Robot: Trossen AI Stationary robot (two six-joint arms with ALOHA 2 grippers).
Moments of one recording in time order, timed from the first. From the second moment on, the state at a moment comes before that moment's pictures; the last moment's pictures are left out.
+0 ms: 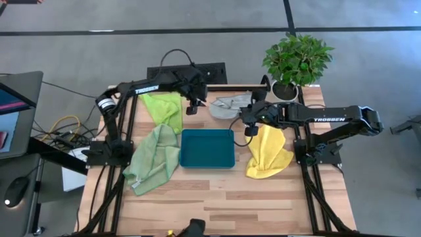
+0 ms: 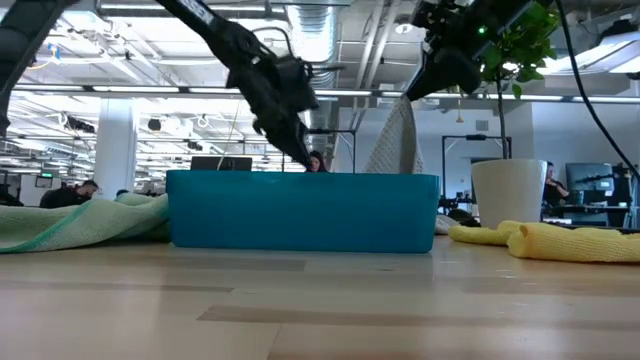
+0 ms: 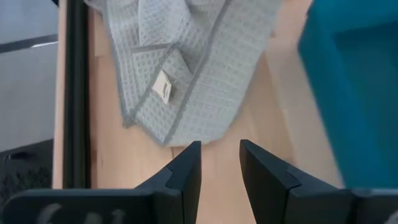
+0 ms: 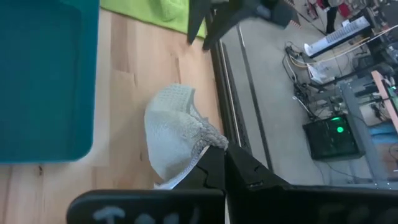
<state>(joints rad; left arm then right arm) 0.62 1.89 1.46 -0.58 0.36 0.72 -0.11 1.22 0.95 -0.42 0.47 -0.50</state>
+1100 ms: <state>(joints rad) 0.60 1.97 1.46 -0.30 0.42 0.68 -0.11 1.22 0.95 -0.40 0.47 -0.50</state>
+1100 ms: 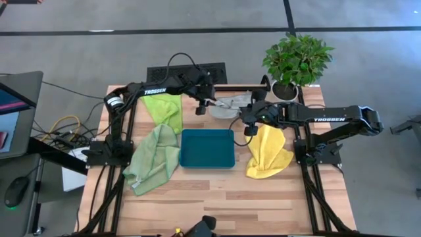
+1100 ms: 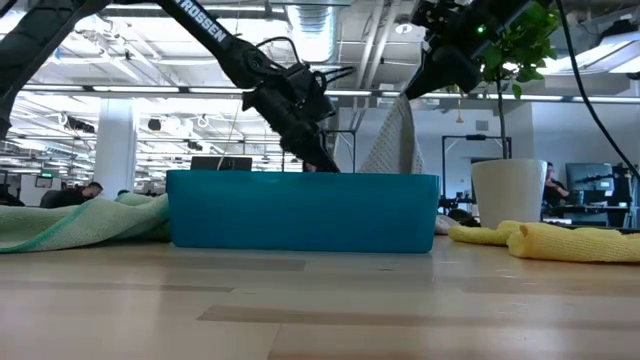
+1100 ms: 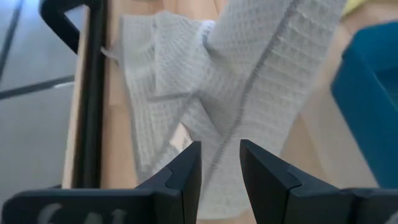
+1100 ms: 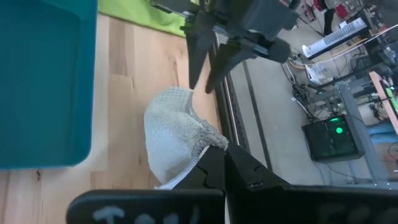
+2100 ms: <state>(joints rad) 0.44 1.97 1.46 -0.14 0.51 0.68 -0.11 1.22 0.95 -0.38 0.43 -0.51</state>
